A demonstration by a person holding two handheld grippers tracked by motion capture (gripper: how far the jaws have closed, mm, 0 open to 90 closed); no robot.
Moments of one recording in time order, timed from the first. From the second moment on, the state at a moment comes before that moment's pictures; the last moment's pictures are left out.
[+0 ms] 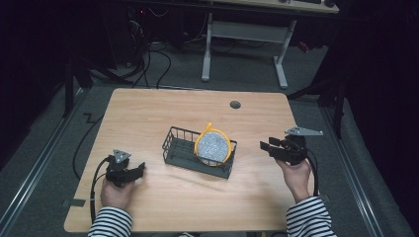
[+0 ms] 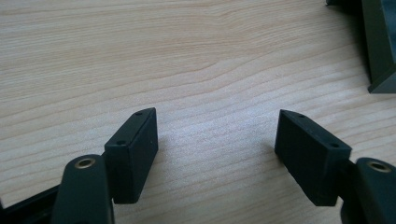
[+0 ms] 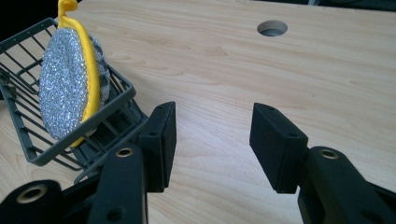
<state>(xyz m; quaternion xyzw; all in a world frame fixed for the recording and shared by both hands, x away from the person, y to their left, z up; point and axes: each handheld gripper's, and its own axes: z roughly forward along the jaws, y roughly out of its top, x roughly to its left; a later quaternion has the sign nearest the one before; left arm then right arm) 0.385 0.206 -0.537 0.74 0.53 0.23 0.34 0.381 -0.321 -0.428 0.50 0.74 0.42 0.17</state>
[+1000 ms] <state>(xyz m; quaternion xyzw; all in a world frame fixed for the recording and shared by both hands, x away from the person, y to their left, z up) 0.385 0.206 -0.537 0.74 0.53 0.23 0.34 0.354 -0.334 -0.516 0.55 0.72 0.38 0.18</state>
